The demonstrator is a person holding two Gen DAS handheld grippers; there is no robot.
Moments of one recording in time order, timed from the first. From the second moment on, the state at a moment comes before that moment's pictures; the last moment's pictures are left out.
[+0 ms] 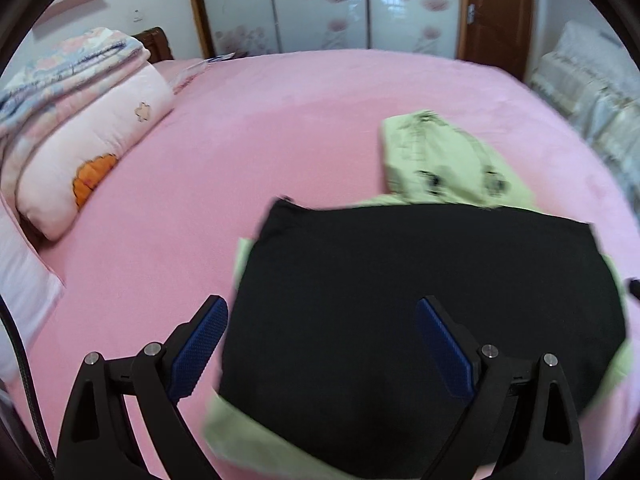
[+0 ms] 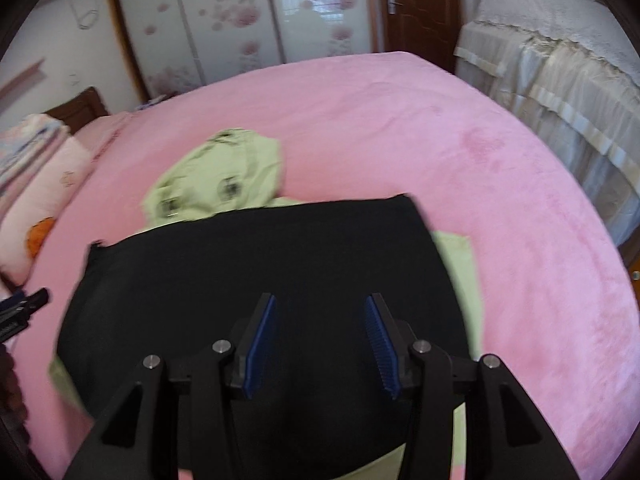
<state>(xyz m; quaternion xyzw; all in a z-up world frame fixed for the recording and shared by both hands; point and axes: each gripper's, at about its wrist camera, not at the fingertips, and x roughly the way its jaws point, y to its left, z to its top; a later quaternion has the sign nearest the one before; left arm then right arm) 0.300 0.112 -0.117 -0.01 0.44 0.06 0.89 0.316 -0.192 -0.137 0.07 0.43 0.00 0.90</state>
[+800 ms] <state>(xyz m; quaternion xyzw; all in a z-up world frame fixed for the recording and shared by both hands) 0.230 0.172 -0.231 -0.08 0.47 0.17 0.86 0.225 -0.253 -0.229 0.04 0.44 -0.09 0.89</state>
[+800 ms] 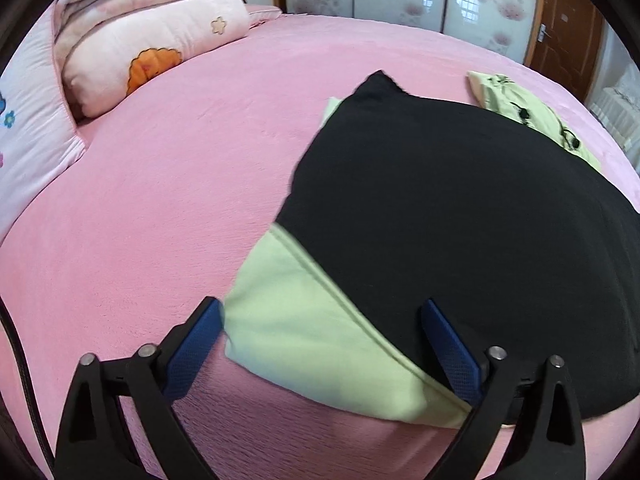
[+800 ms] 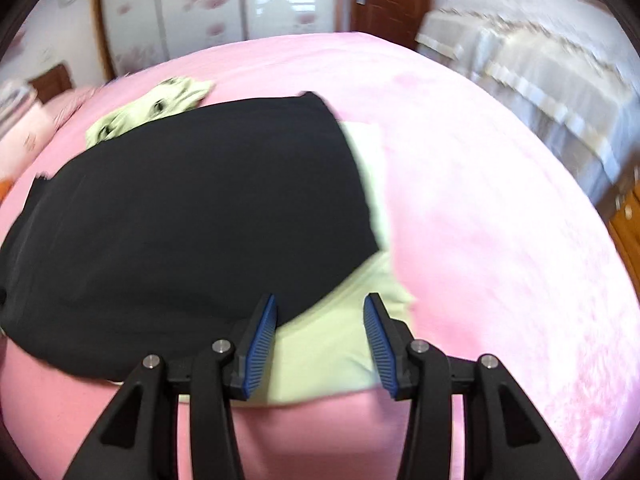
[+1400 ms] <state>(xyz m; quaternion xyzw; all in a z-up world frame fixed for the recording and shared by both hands) 0.220 0.178 -0.222 -0.10 0.47 0.18 0.86 0.235 -0.253 -0.230 0.03 0.45 -0.11 0.88</state>
